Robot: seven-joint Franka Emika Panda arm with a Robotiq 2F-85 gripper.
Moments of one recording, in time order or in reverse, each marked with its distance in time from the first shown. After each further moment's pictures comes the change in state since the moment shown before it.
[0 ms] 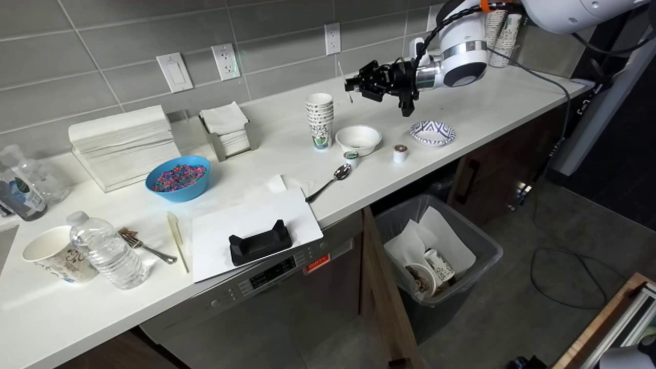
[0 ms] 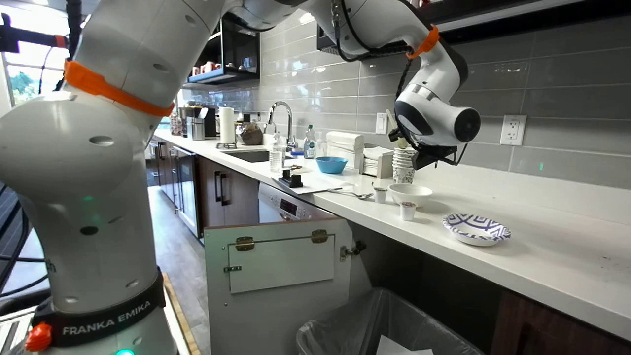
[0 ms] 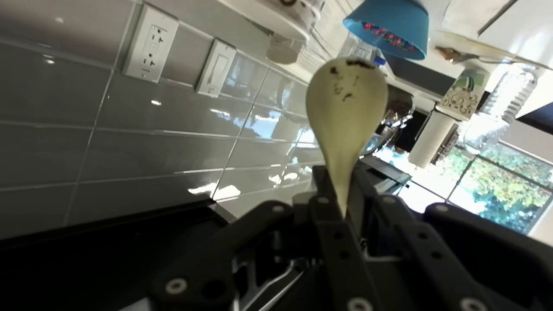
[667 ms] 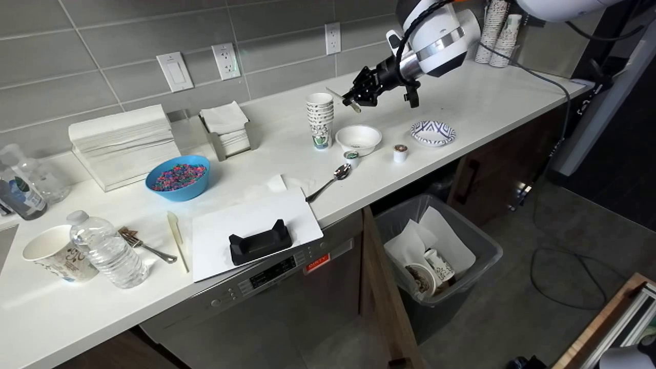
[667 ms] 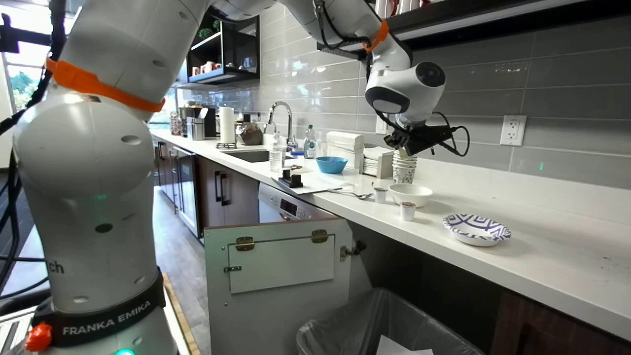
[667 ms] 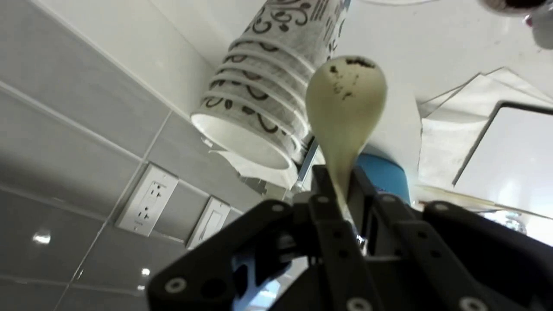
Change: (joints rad) arm 0.172 -0.077 -0.011 -0.021 -0.402 0.545 0.370
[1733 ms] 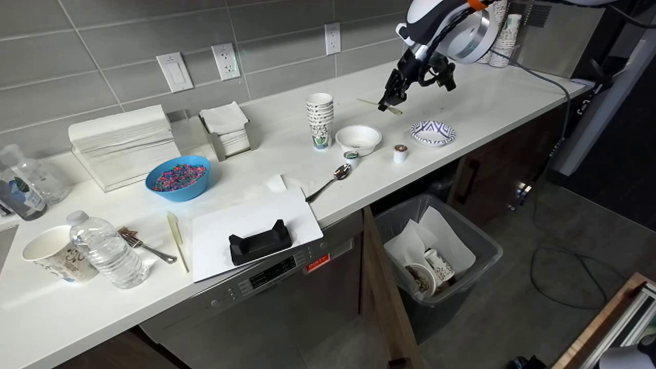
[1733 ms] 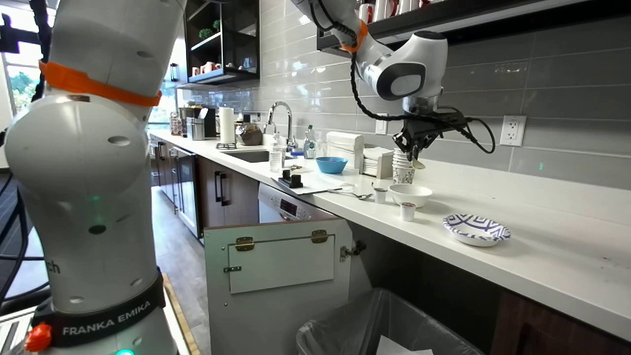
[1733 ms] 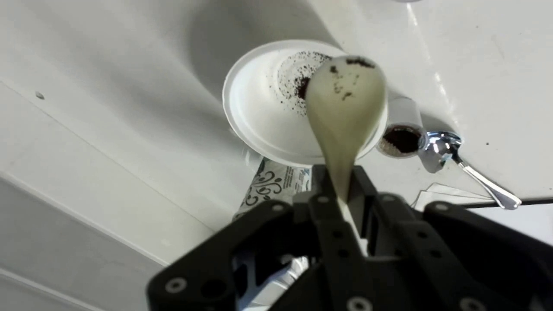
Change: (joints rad) arm -0.079 -0.115 0.017 -0.115 -0.763 0.027 0.796
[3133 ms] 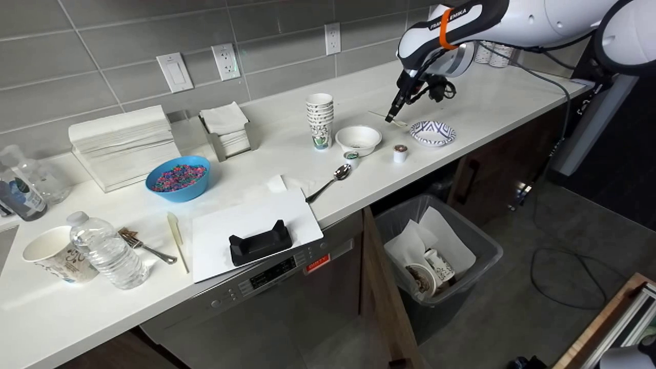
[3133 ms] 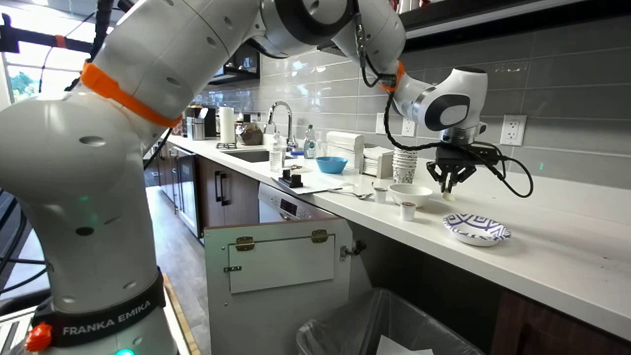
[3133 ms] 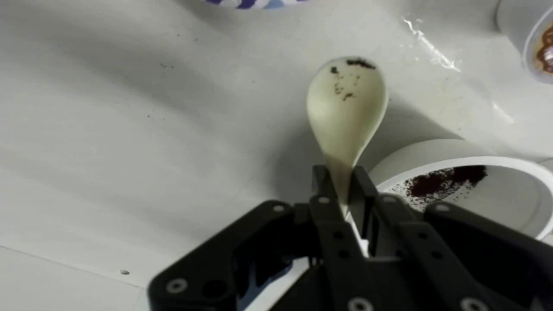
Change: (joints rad) arm -0.146 0.368 0.055 0.402 -0.238 -0.128 0.454
